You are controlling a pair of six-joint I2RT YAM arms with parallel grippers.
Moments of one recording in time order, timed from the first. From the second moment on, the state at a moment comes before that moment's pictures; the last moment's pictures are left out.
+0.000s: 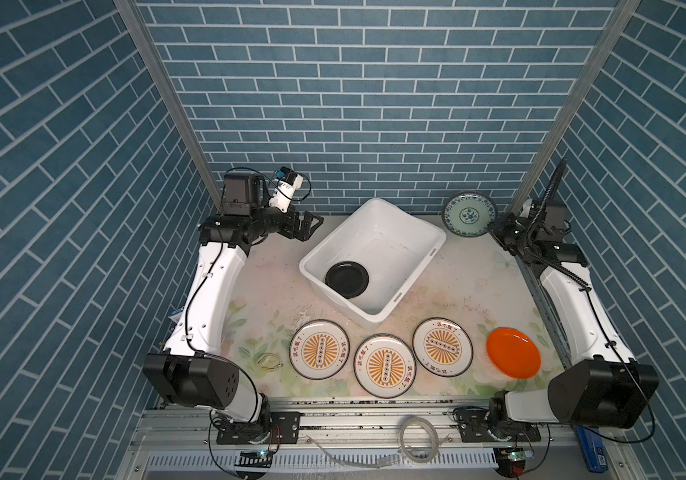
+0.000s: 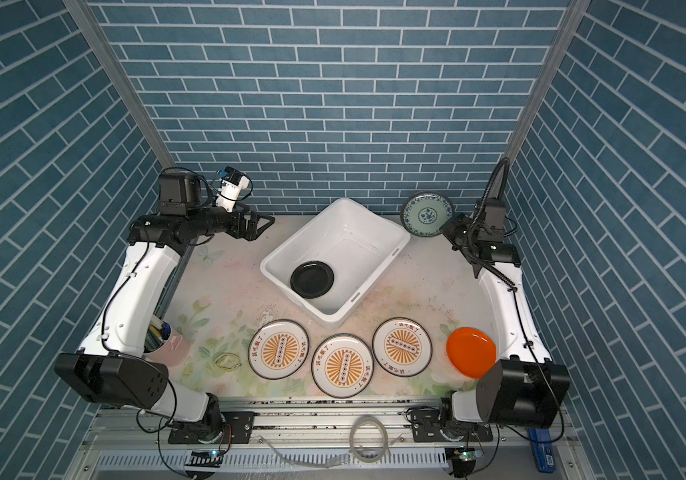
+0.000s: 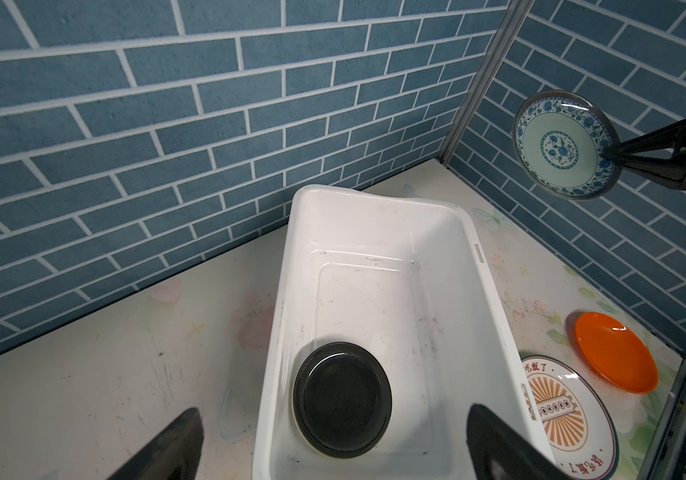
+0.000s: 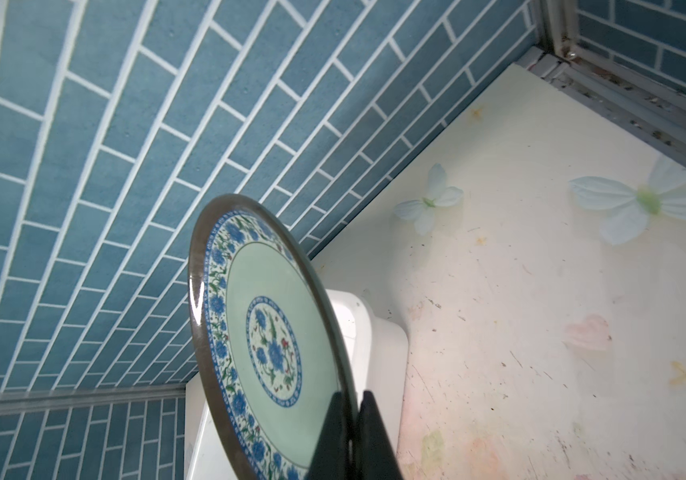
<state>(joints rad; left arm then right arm) -0.09 1.52 1.76 -0.80 0.56 0.16 0.00 1.41 1.43 -0.53 -0.23 0.72</state>
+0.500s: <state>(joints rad) -0.09 1.53 1.76 -0.78 0.53 0.13 0.21 1.73 1.78 -0.63 -0.45 0.59</state>
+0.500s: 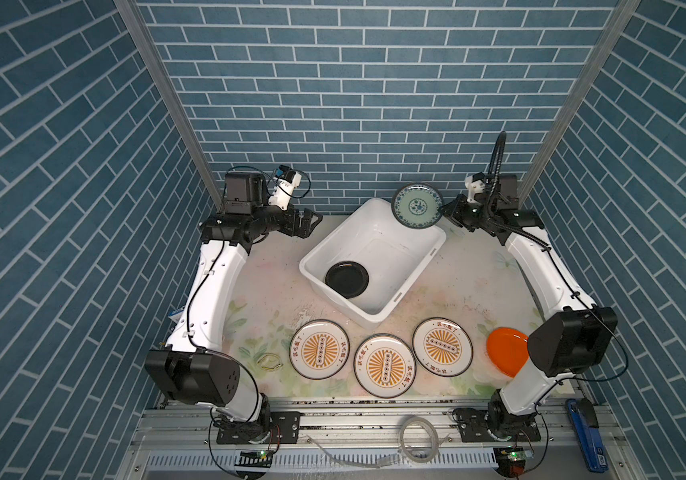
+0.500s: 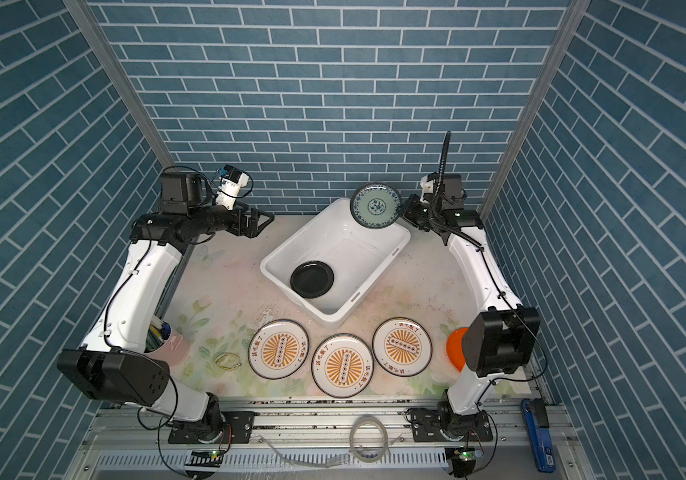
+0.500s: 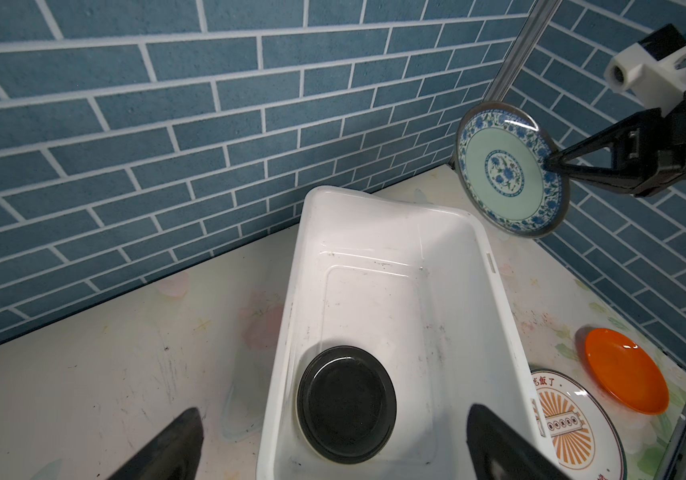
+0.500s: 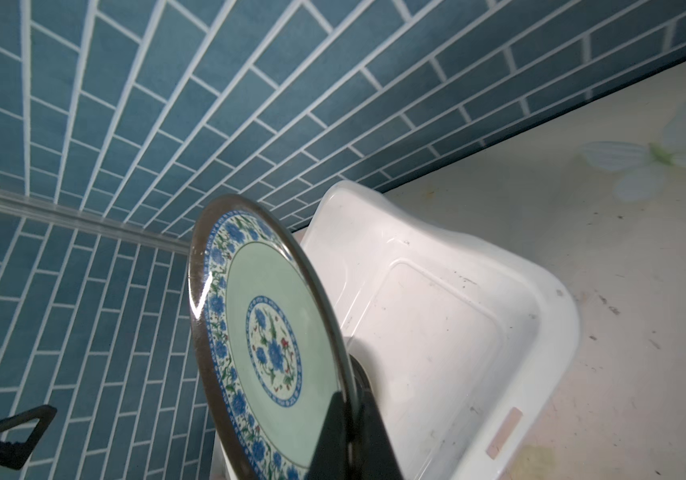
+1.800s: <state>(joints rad) -0.09 1.53 1.75 -0.76 0.52 0.12 0.49 2.16 2.00 -0.85 -0.53 0.34</state>
